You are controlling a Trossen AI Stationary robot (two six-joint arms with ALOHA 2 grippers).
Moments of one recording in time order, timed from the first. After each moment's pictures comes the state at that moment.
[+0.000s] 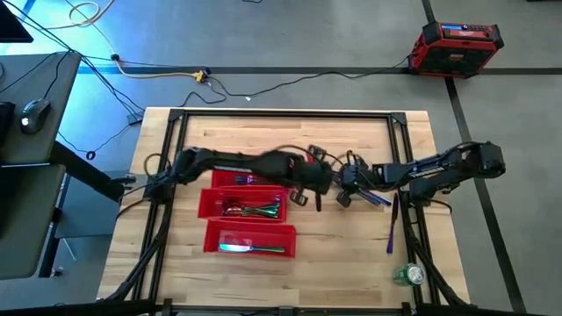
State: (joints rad) left arm -0.06 2.19 2.19 -0.99 -0.43 0.55; right arm -0.07 1.30 0.37 -0.05 0.24 0.35
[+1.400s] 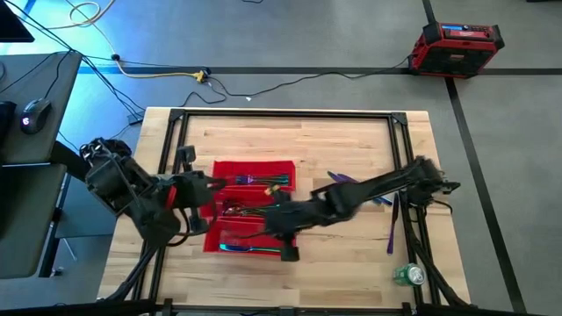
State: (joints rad) left arm -0.71 1.60 2.19 -1.57 -0.98 -0.35; right arm 0.33 2.00 1.98 -0.76 0.03 0.21
